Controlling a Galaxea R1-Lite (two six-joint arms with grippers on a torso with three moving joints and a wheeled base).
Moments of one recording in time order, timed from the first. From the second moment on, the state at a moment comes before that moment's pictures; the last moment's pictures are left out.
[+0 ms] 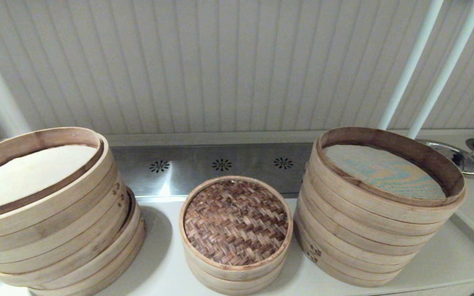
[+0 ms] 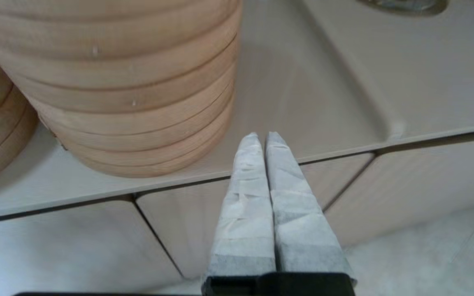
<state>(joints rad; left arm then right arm) 0.00 0.00 -0.01 0.00 0.00 -0.01 0.11 0.32 -0.34 0.23 -0.31 0.04</state>
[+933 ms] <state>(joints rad) 0.00 0.00 -0.01 0.00 0.00 -0.01 -0.01 0.15 -0.08 0.06 -0.14 0.00</state>
